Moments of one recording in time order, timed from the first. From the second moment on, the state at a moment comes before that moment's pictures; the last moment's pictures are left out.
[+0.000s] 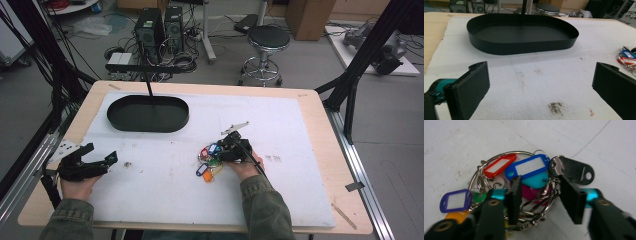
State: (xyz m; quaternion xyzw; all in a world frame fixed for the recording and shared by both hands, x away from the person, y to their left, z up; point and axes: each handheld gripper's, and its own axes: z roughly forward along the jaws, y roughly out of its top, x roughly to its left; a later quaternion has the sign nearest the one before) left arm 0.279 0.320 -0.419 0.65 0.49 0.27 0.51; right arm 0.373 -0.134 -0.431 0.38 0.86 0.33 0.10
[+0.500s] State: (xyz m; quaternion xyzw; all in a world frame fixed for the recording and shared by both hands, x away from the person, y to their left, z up) left arm 0.279 0.321 -0.419 0.65 0.49 0.27 0.51; right arm 0.368 -0.135 -0.422 0.39 0.85 0.35 0.10
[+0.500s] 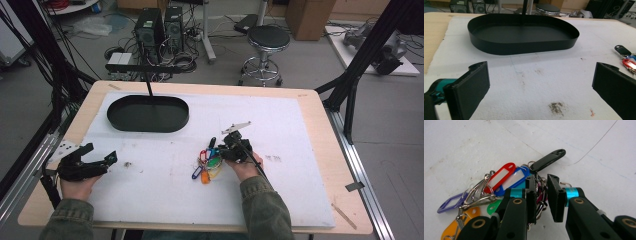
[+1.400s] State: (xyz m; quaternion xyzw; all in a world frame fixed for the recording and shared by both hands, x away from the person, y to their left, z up) left arm 0.279 0.321 -0.419 0.65 0.49 0.27 0.51; right arm 0.362 -0.144 -0.393 0.38 0.82 0.41 0.13
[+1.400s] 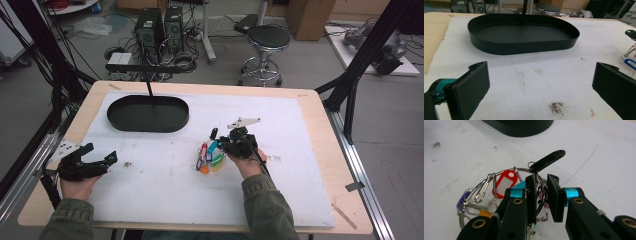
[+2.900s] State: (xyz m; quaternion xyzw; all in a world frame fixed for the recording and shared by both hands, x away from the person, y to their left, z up) left arm 0.279 0.321 -0.419 0.64 0.49 0.26 0.52; right arm 0.412 -0.073 -0.287 0.32 0.81 0.47 0.16
